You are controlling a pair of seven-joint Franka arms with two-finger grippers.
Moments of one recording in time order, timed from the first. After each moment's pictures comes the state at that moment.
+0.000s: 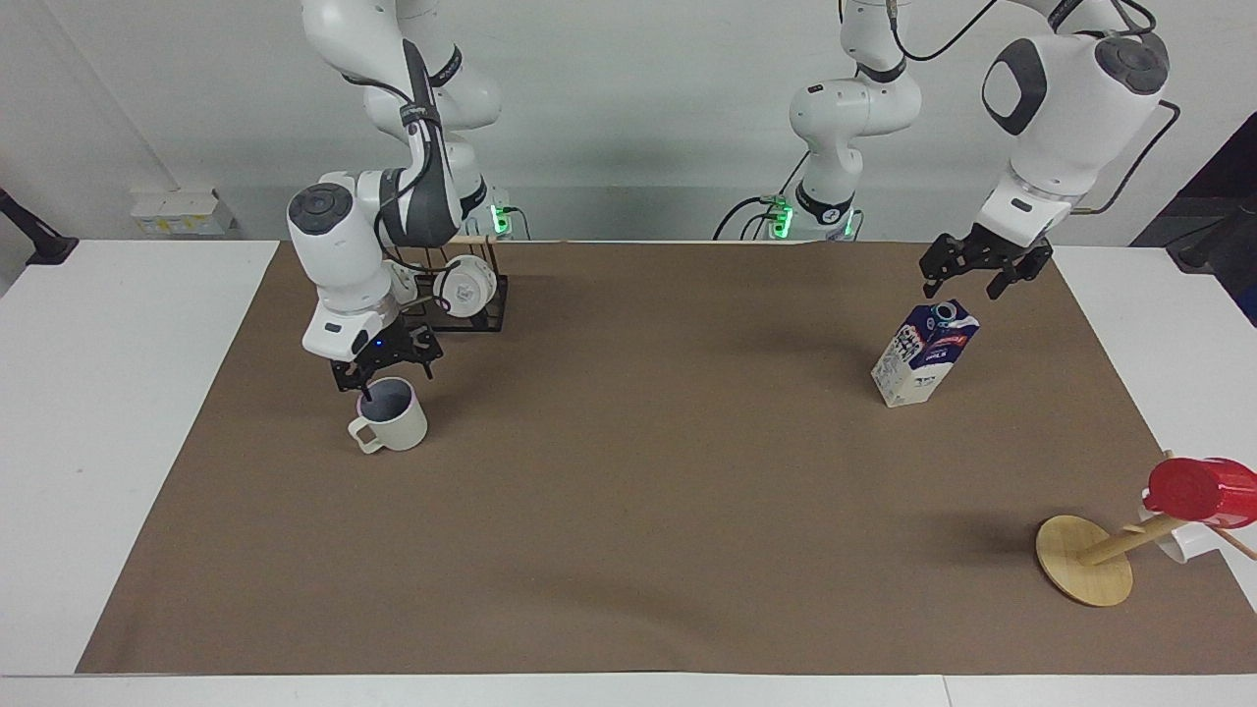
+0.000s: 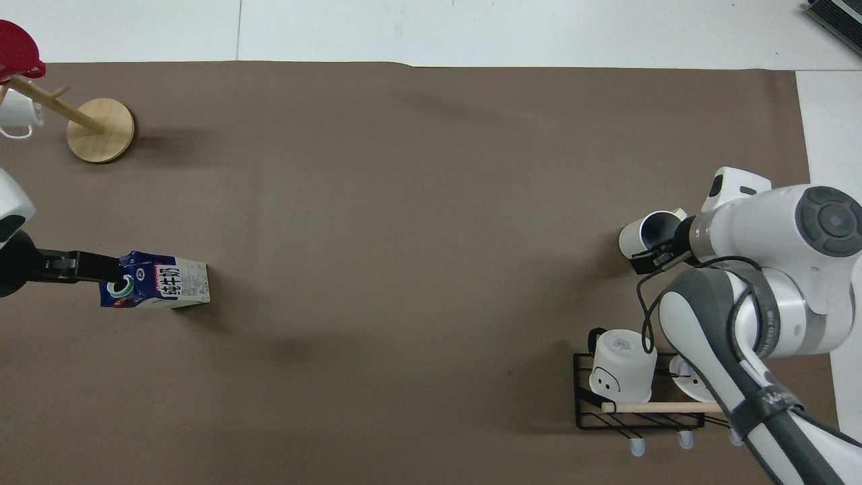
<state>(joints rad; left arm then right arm) 0.10 -0.19 -0.11 -2.05 -0.05 1.88 0.08 0.12 0.07 -0.10 -2.19 -0.03 2.33 -0.42</state>
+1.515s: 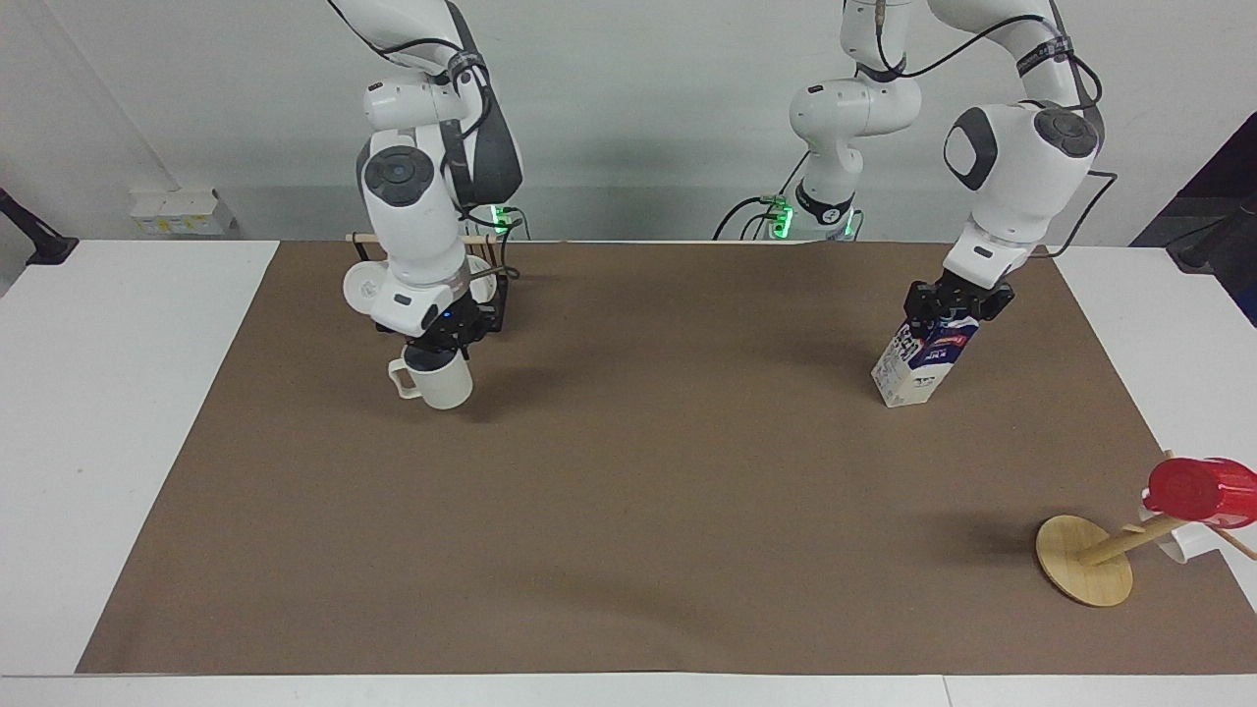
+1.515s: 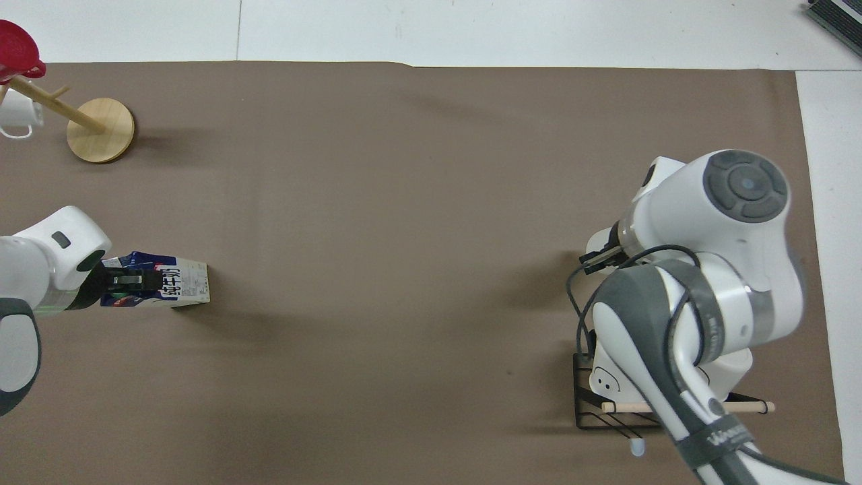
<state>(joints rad) 0.11 -0.20 -0.11 -2.27 -0.05 2.15 0.08 0.38 0.06 -0.09 -1.97 -0.03 1.97 -0.06</state>
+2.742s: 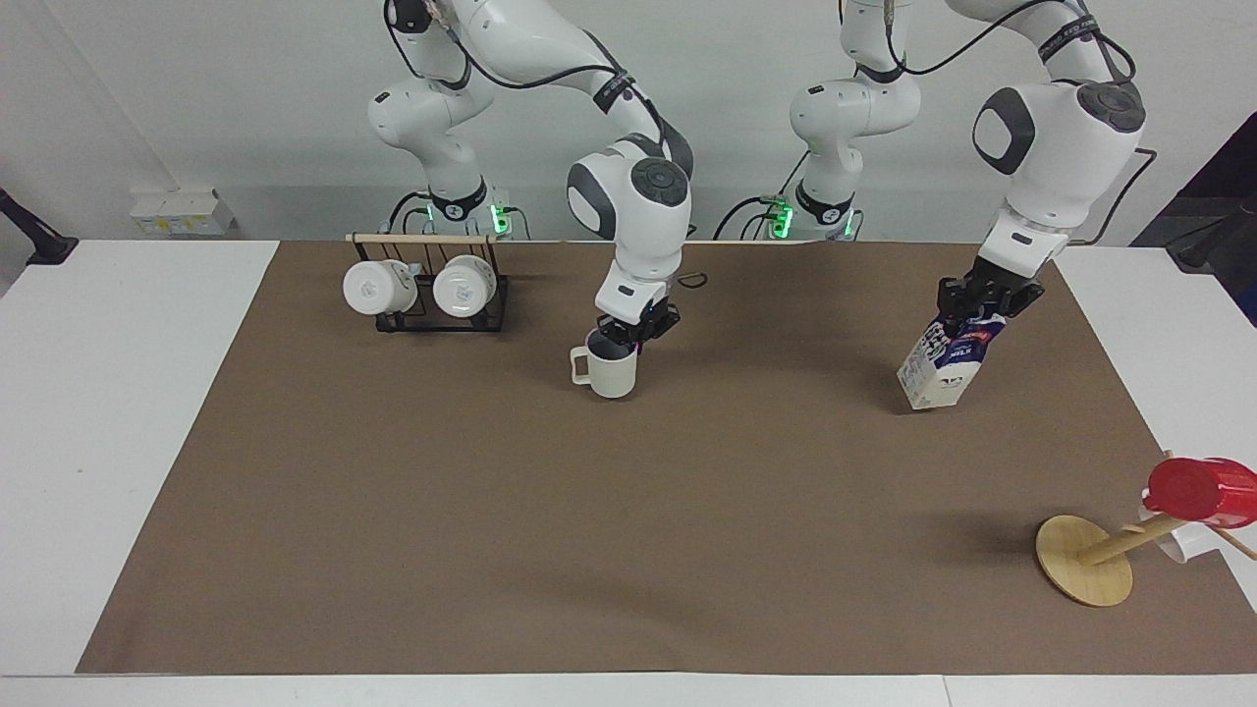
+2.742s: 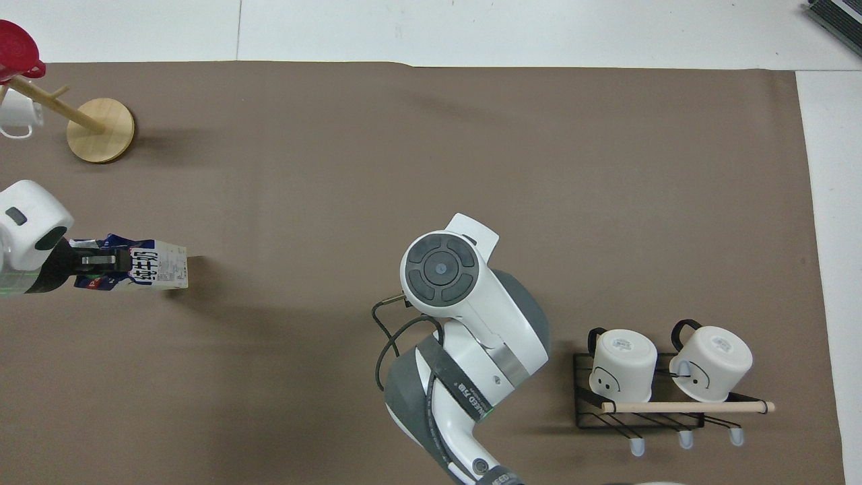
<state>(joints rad) 0.14 -0.17 -0.11 -2.15 -0.05 2.07 0.08 0.76 0.30 -0.09 -1.82 -0.03 2.09 0.43</state>
